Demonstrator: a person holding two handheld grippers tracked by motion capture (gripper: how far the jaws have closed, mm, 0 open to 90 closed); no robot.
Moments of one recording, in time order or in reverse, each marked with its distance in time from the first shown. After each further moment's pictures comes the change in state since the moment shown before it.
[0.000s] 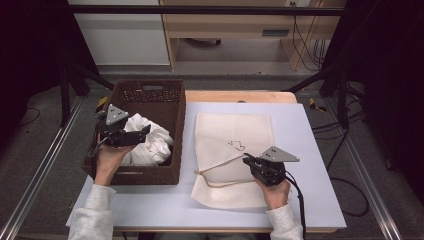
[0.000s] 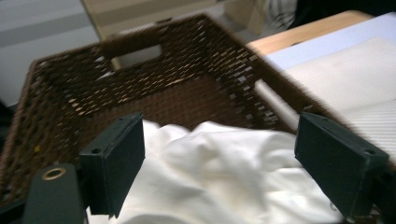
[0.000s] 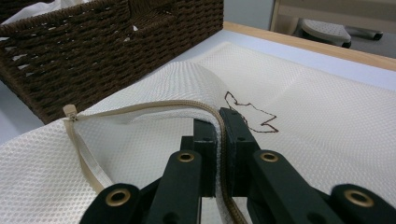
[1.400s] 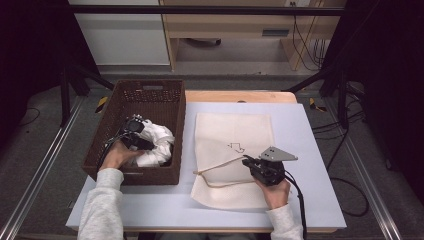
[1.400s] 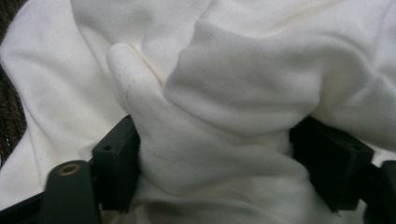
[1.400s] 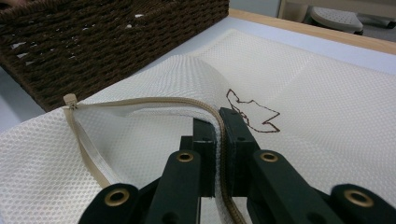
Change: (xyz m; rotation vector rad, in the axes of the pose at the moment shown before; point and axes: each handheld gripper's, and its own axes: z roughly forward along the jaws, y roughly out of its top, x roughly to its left) left arm 0.008 -0.035 0.087 0.575 -0.072 -0.036; right arm -0.003 -0.004 0.004 0.040 0.025 0.006
